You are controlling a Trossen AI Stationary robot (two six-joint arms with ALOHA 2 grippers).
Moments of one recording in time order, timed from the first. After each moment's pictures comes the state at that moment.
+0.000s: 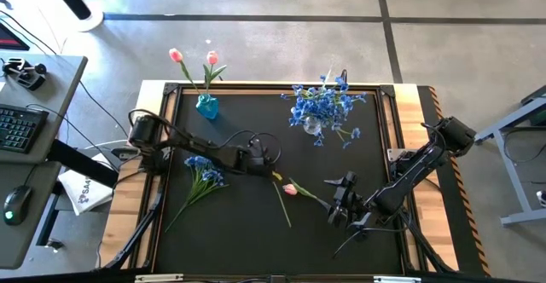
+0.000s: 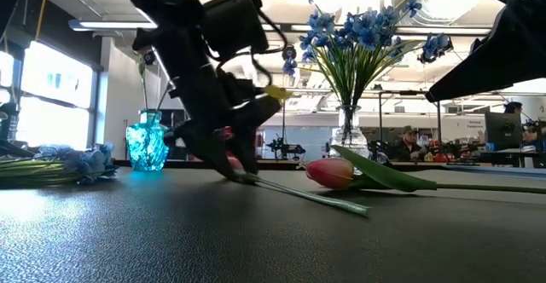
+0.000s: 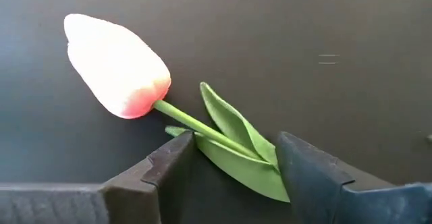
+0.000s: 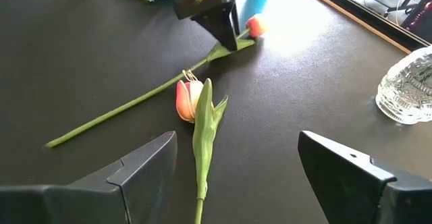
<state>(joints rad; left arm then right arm) -0.10 1.89 1.03 -0.30 -0.44 -0.98 0.79 1.53 0.70 -0.25 1.01 0.88</state>
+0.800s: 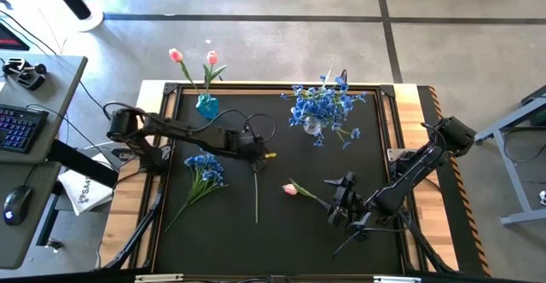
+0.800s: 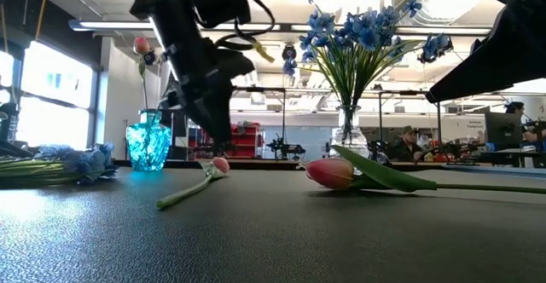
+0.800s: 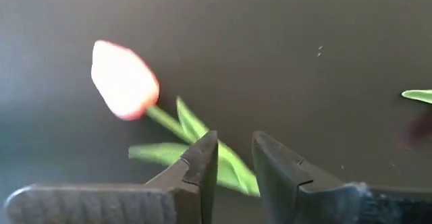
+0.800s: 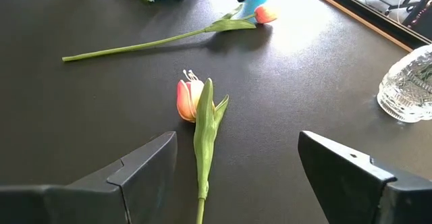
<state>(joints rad) 0.01 1.68 1.03 -0.50 -0.27 -0.71 0.79 1.53 0.70 -0.25 1.01 0.89</state>
